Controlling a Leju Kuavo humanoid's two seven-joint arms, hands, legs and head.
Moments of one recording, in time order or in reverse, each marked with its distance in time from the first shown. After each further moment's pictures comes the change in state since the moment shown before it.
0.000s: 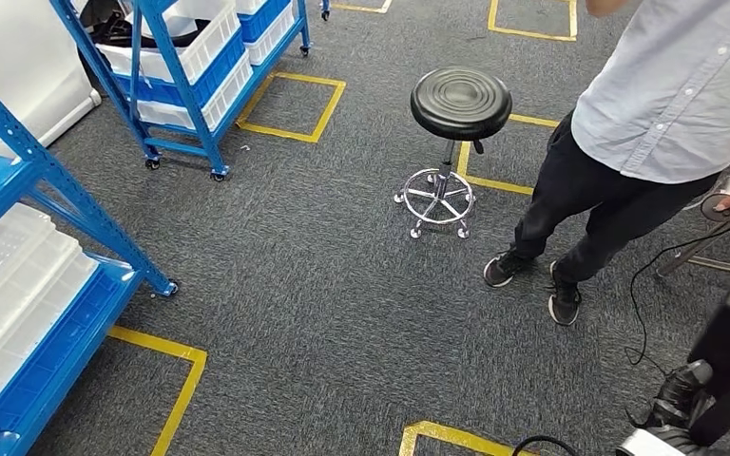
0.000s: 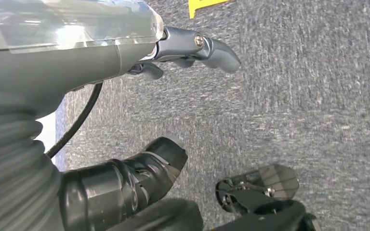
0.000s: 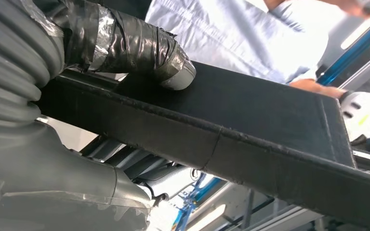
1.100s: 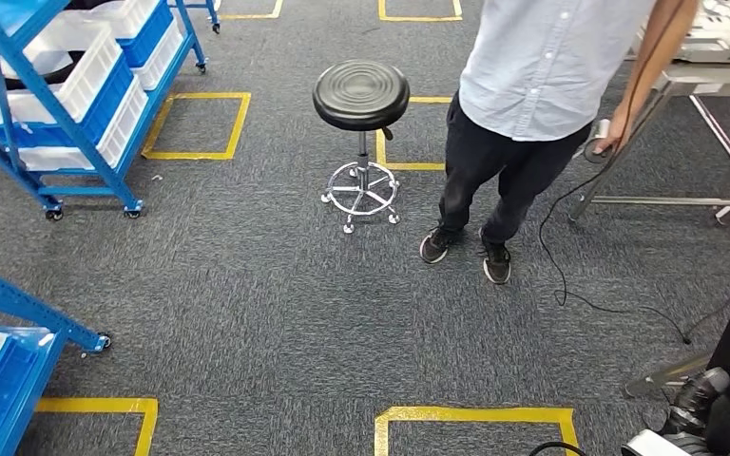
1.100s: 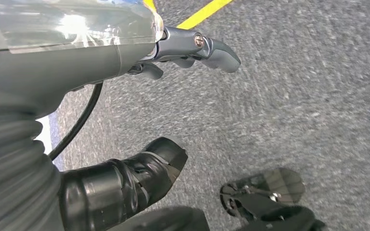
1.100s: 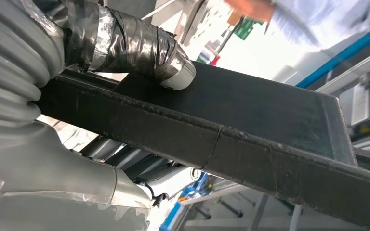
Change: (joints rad) left arm 0.006 0.015 0.005 0.000 -0.009 -0.002 0.001; right arm 0.001 0.000 -0.066 -0.003 0.033 0.000 0.000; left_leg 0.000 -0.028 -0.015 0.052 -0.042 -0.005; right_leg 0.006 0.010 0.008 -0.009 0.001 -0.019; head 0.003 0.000
